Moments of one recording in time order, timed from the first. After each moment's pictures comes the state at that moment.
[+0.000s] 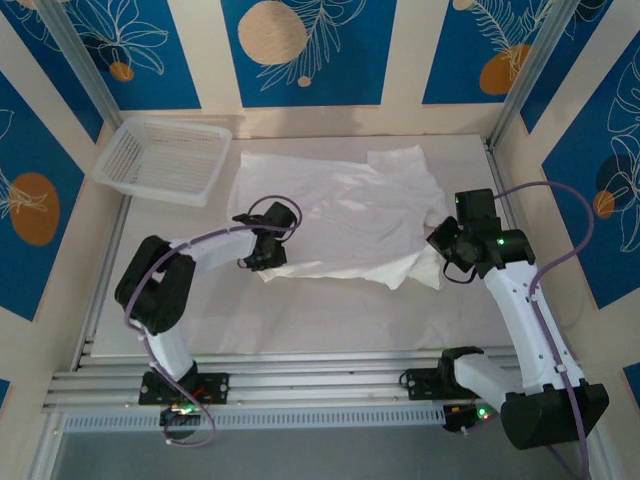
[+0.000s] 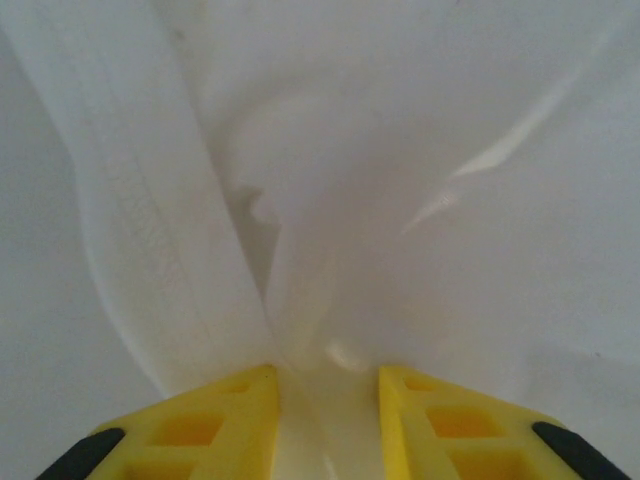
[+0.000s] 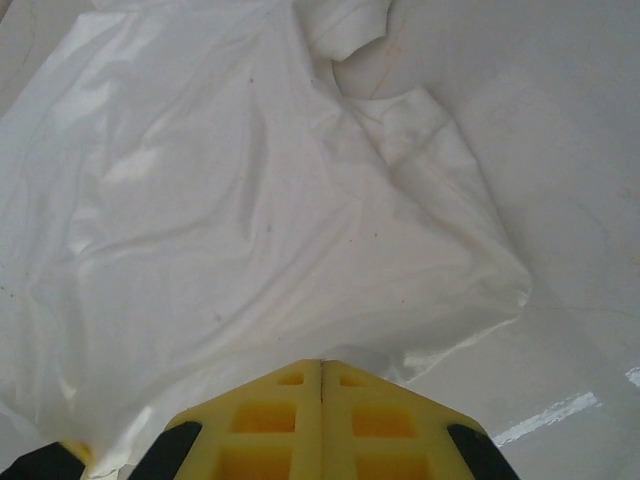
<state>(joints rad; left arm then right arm) -0.60 1.79 1.15 -0.71 -0.20 -0.79 0.12 1.02 1.08 -1.04 0.03 0.85</state>
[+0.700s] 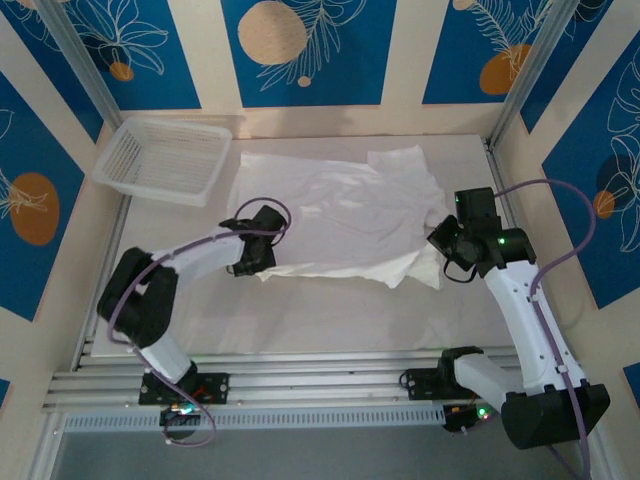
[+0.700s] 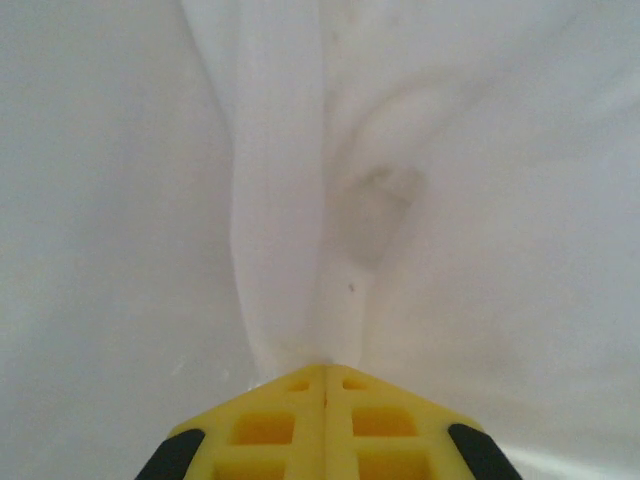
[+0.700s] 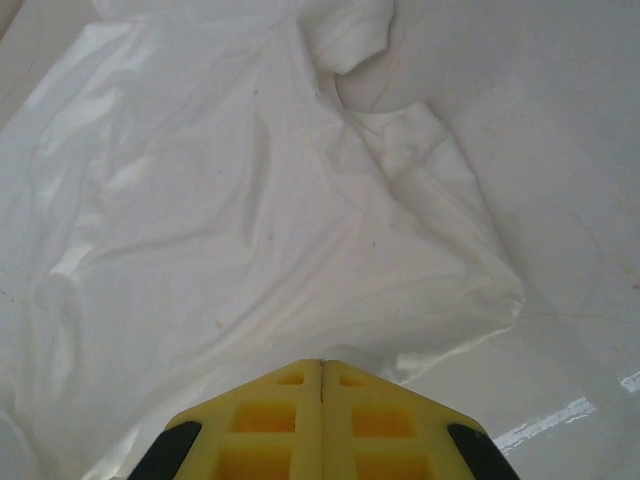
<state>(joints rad) -0.58 1.62 1.05 -0.73 -0.27 -0.80 0.13 1.02 1.11 -1.05 0.06 0.84</state>
